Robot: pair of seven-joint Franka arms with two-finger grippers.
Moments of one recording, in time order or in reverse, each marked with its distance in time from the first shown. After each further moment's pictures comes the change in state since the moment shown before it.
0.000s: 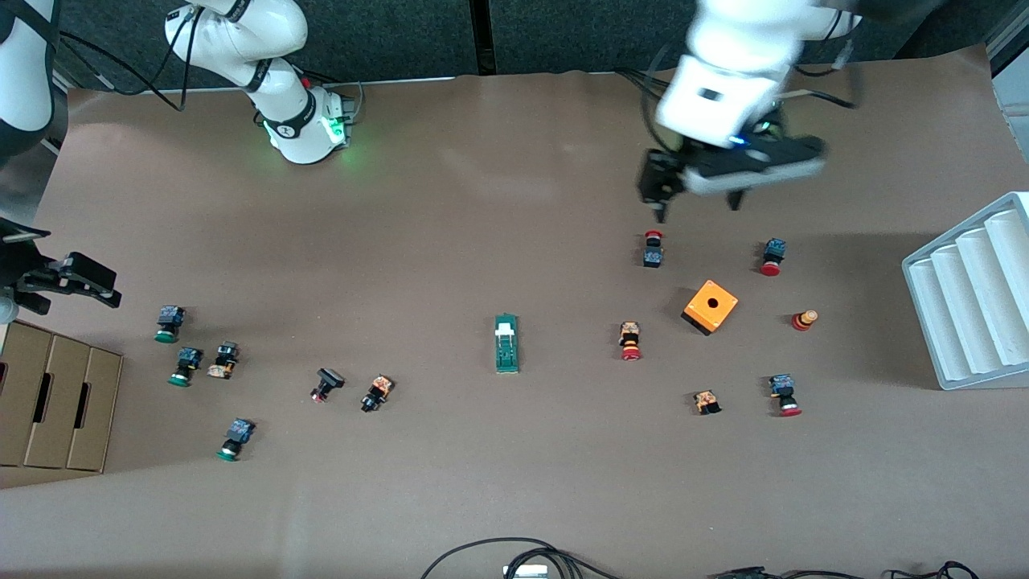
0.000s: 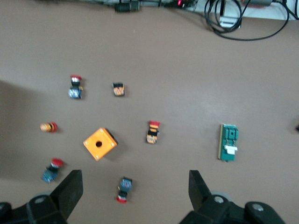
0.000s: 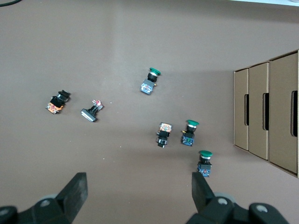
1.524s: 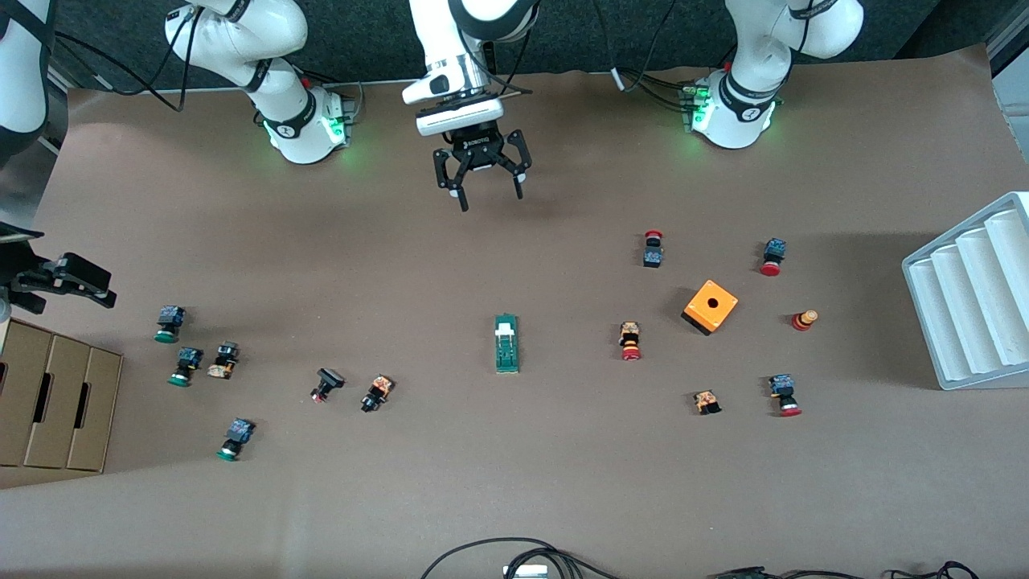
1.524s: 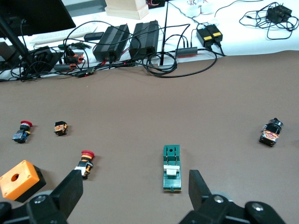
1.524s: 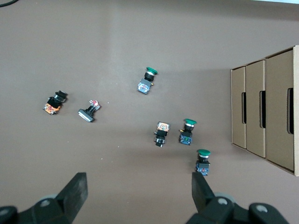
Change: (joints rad) left arm -0.631 0.360 -0.016 -0.132 0.851 0.095 -0.891; right arm -0.004 0.000 -0.010 -0.001 0.000 0.000 0.001
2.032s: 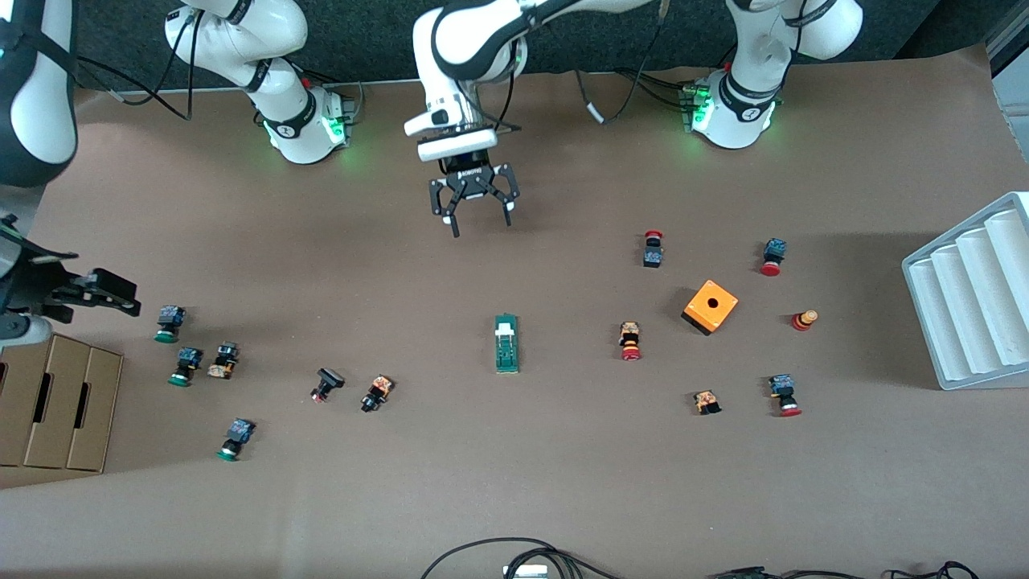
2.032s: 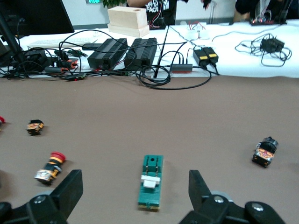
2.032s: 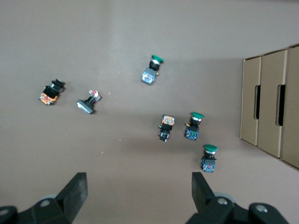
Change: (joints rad) left arm -0.030 0.176 0.001 -0.018 0.281 0.003 -0.352; right arm 0.007 0.058 0.011 -0.012 0.007 -0.011 0.000
